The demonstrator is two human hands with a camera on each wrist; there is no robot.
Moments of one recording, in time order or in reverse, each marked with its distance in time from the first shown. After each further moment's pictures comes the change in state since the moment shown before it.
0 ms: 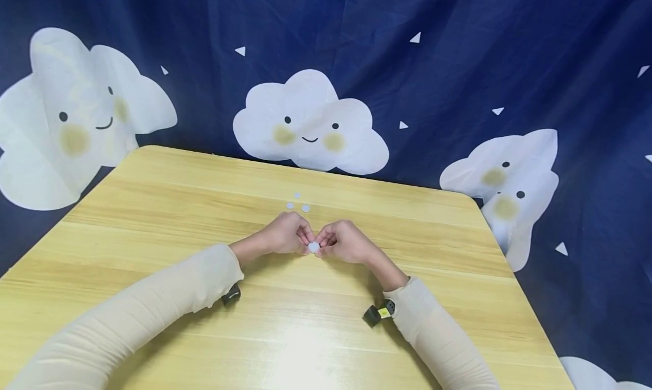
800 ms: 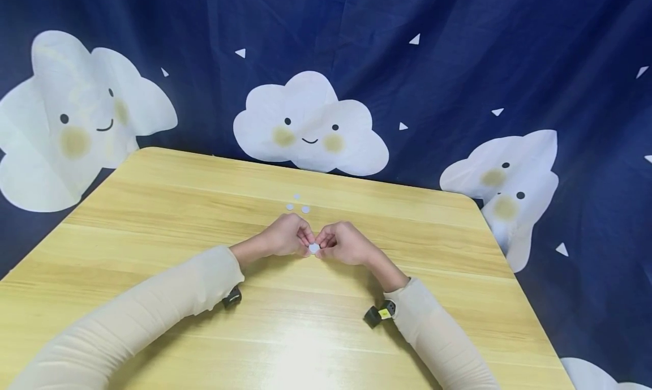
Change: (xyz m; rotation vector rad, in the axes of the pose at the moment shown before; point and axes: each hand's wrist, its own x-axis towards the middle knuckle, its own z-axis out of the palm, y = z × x) left_hand 0.000 -0.003 0.005 -0.017 0.019 0.019; right_hand 0.001 0.002 0.000 -0.017 -0.018 -0.023
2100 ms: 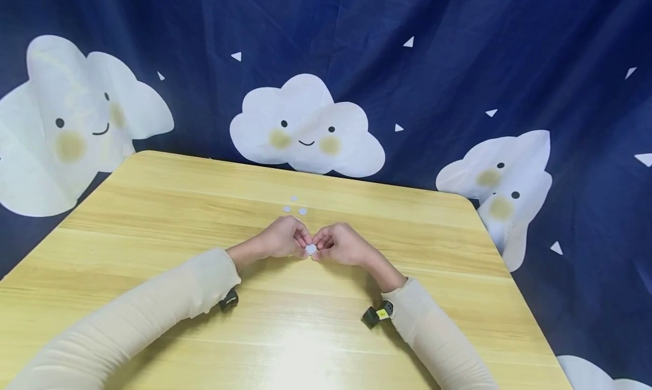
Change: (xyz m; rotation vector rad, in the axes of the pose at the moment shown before) left_hand -0.003 0.003 -0.001 -0.022 -0.013 -0.036; right_hand -0.001 -0.001 0.000 0.031 0.000 0.031
